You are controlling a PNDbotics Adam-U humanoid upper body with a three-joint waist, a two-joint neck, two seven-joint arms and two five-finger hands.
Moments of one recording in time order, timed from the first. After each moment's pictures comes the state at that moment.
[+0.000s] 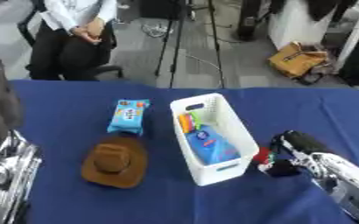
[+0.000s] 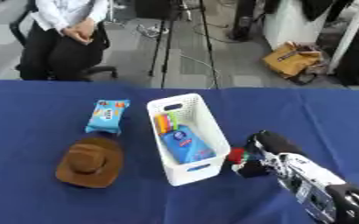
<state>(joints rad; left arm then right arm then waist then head) -0.63 0.25 -0.02 -1.99 -0.18 -0.56 0.37 -0.88 -0.57 0.62 -1.16 0.60 0.42 0.15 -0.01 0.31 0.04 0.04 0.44</state>
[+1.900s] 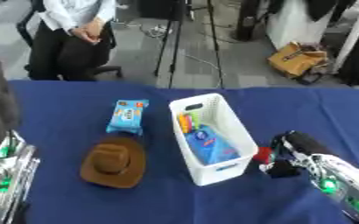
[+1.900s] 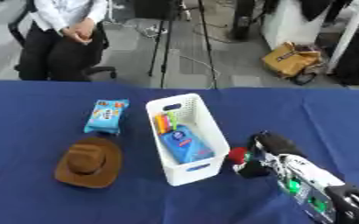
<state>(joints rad) -0.63 0.25 -0.02 -1.99 -0.18 -0.56 0.37 -0.87 -0.57 0.62 -1.17 0.60 0.45 0.12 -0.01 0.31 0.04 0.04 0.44</state>
